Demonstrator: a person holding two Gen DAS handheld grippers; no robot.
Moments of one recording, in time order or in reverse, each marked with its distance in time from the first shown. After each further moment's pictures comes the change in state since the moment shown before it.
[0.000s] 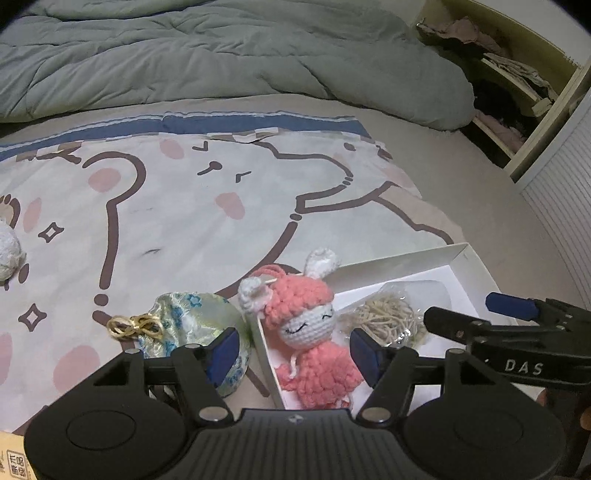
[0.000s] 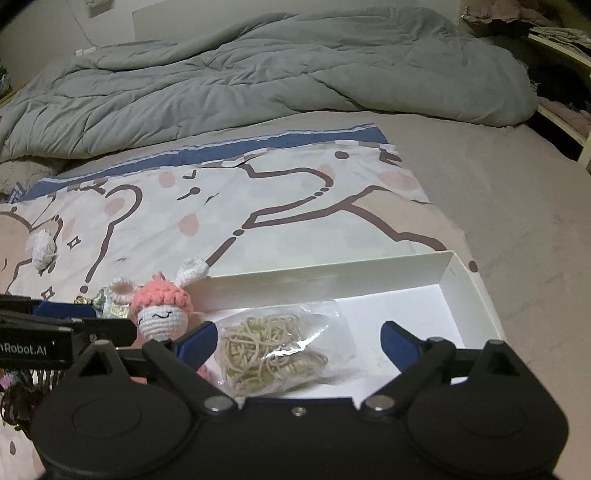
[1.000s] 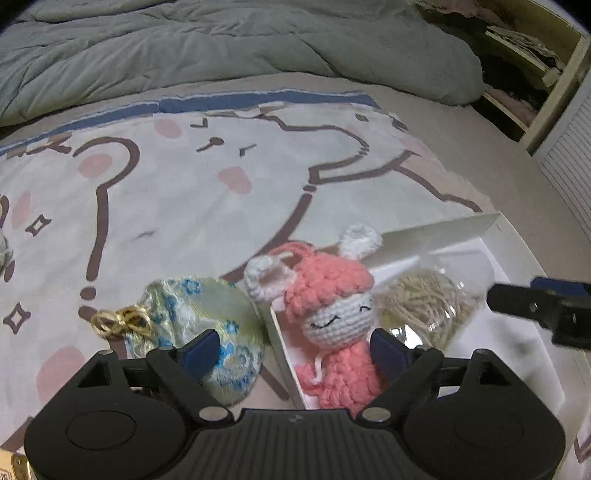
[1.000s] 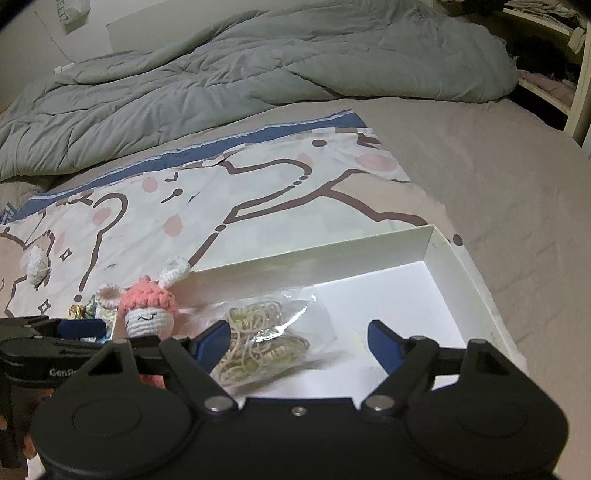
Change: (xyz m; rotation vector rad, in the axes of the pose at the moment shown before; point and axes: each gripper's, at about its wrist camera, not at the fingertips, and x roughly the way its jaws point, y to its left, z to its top) left arm 0.042 0.000 -0.015 0.071 0.032 0.053; right arm 0.000 -0.018 -0.009 0.079 0.020 0.001
